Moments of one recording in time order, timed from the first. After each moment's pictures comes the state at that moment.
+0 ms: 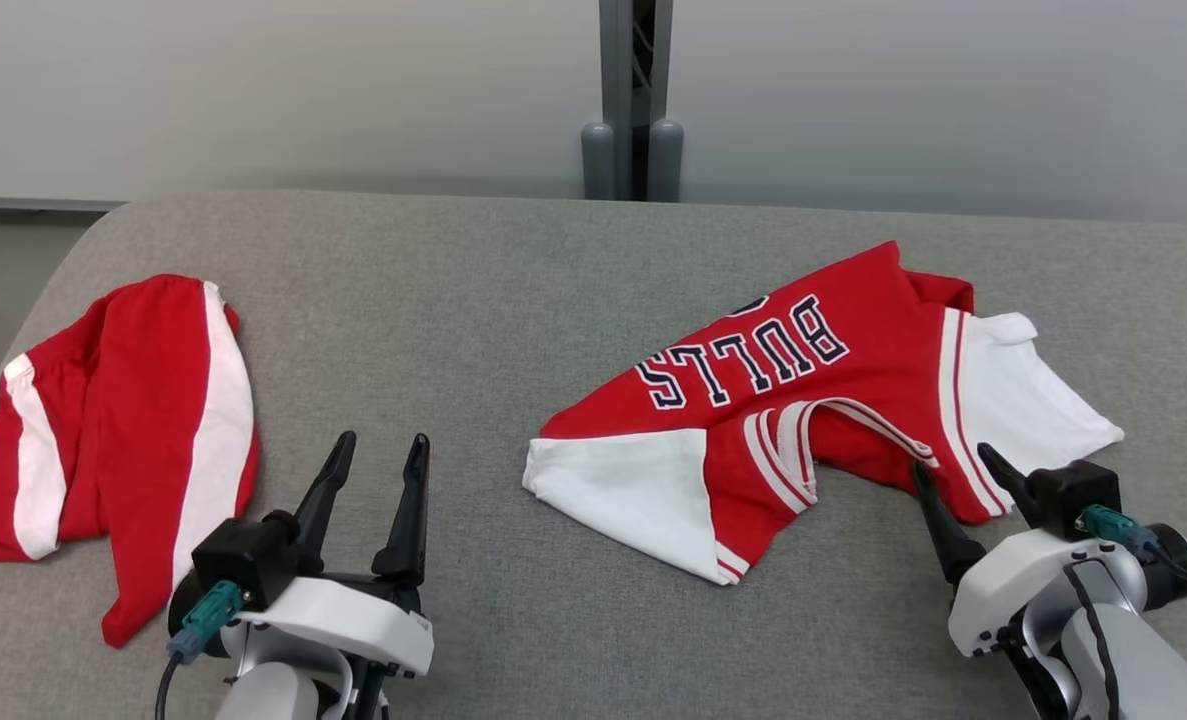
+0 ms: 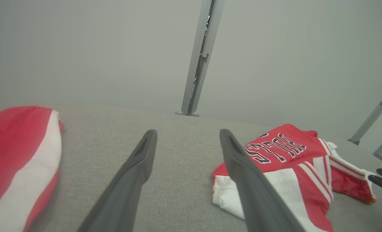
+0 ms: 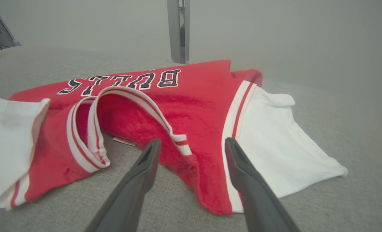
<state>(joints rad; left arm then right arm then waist) -0.16 0.05 -0.17 0.35 -0.34 -0.08 -0.26 -0.40 -0.22 0.33 0.78 0.30 0.13 -0.26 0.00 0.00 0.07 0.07</state>
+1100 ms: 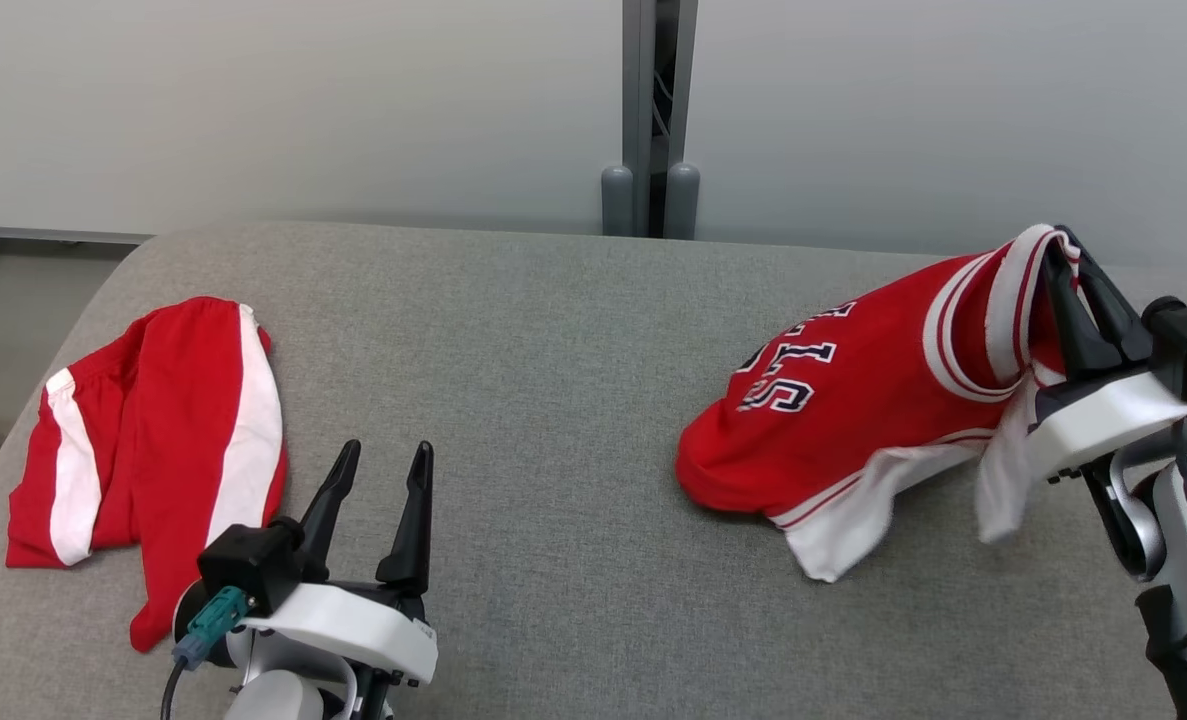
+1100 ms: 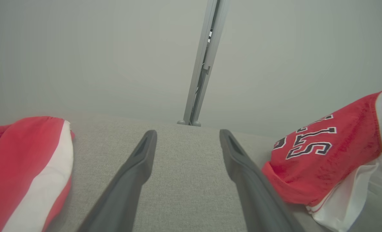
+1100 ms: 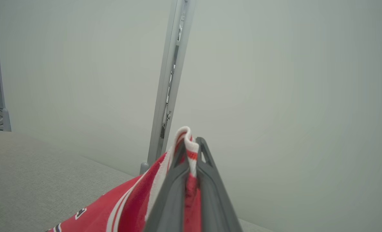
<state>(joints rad) -0.17 0.05 -0.18 0.36 -0.36 -0.08 -0.26 -0.50 -0.26 0.13 0.51 0.10 0.13 -0.26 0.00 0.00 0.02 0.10</state>
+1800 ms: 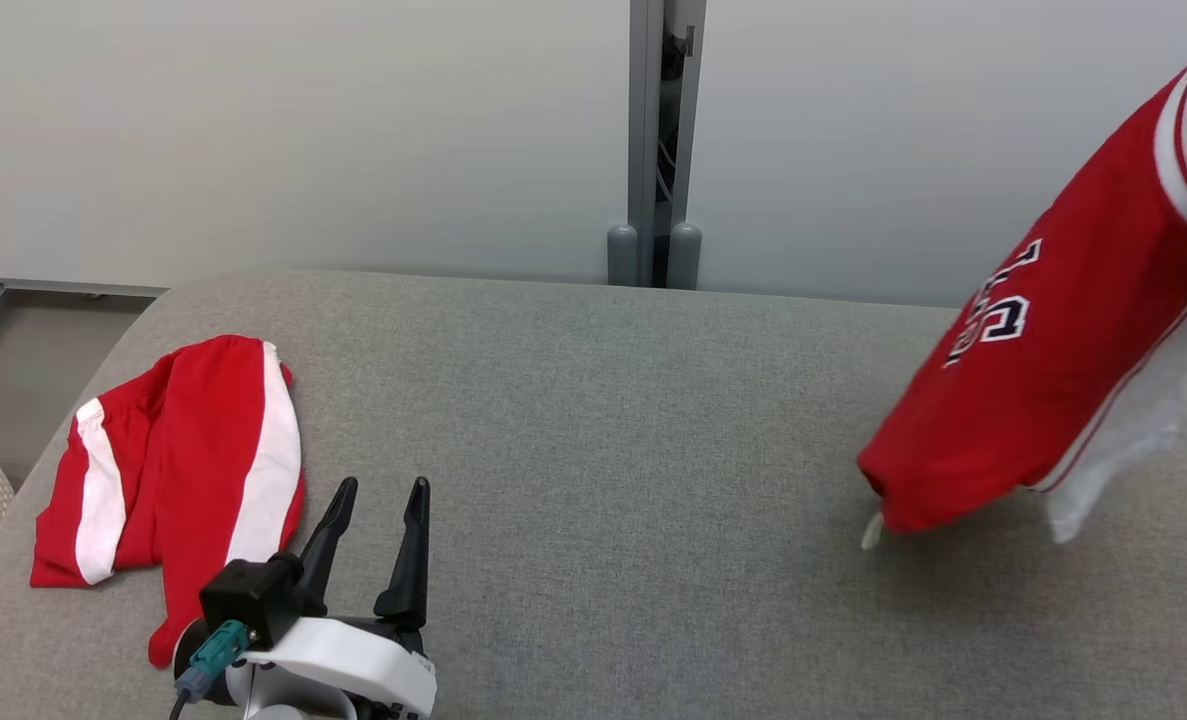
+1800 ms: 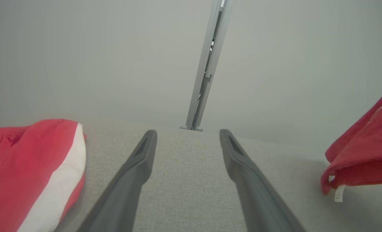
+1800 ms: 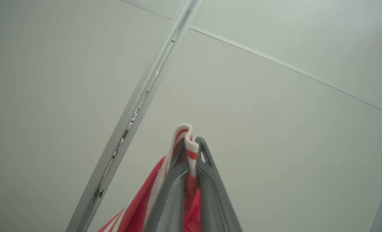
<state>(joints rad) -0.11 0.05 -0.18 0.35 -0.36 -0.06 -0.26 -0.68 -0.40 0.03 0.34 -0.03 0.13 -0.24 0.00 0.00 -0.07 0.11</state>
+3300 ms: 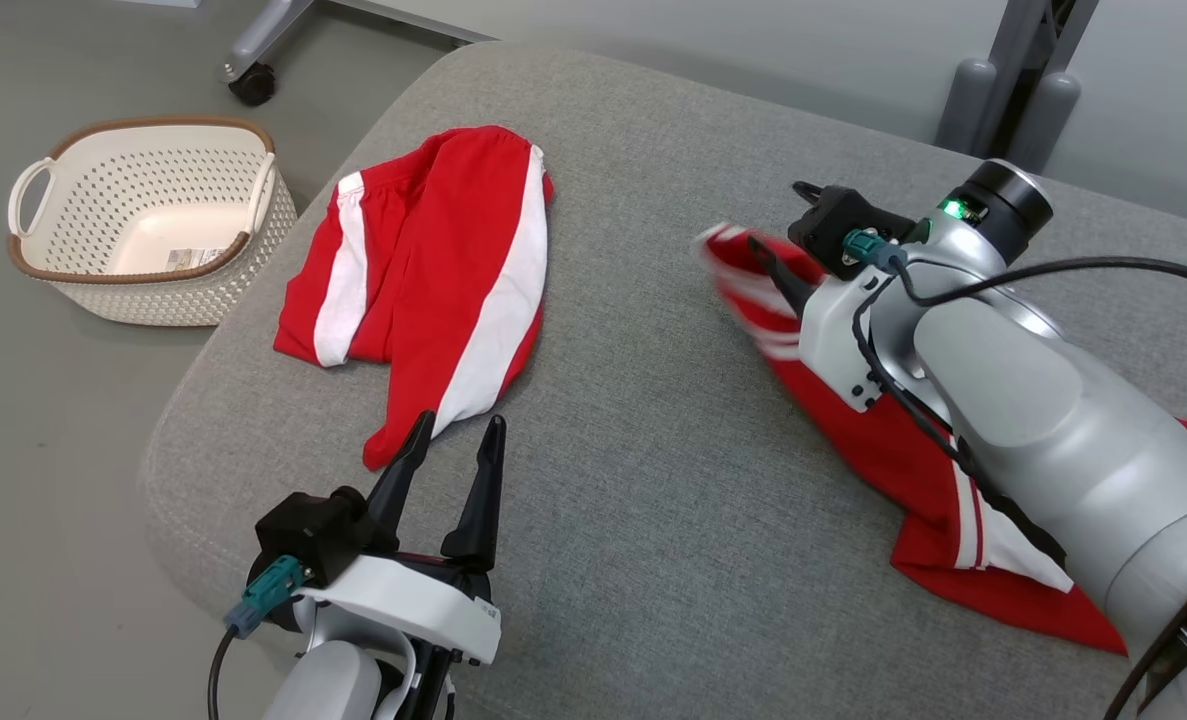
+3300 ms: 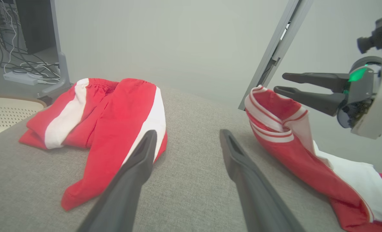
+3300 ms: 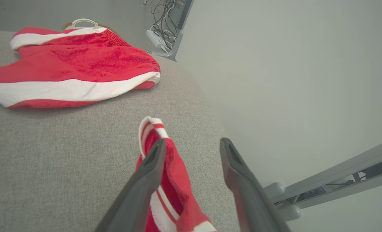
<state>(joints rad) -0.22 0.05 -0.34 0.33 -0.49 -0.05 -0.26 -1.13 -0.12 1.08 1.15 0.36 0.13 -0.23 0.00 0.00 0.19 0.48</state>
